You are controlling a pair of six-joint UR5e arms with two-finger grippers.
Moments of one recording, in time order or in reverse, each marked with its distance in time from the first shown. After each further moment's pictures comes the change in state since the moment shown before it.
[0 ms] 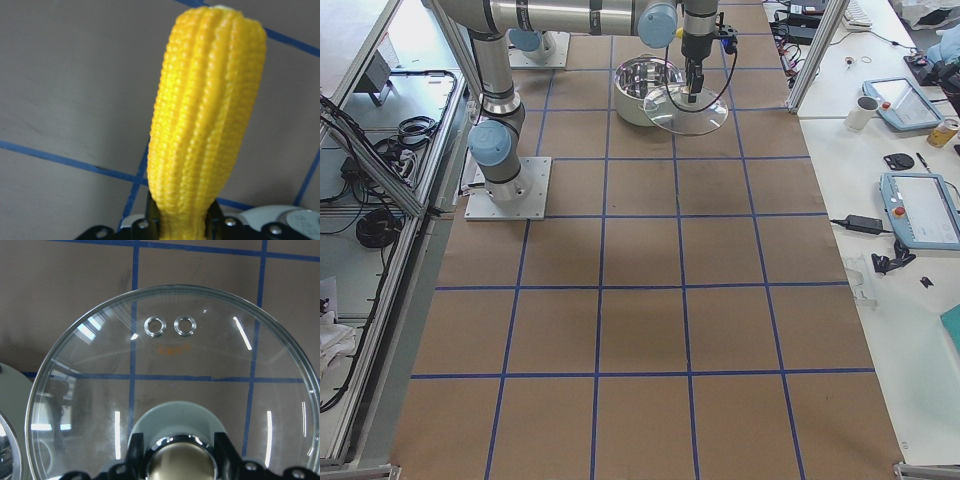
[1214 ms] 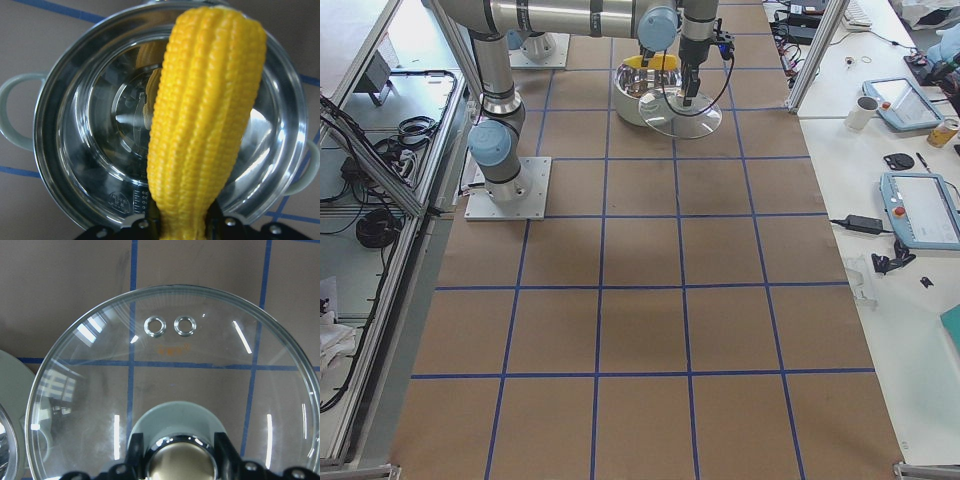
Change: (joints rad) left arm -0.378 0.110 -0.071 -0.156 -0.081 -0.307; right arm -0.005 0.001 0.008 0.040 -0.002 -0.008
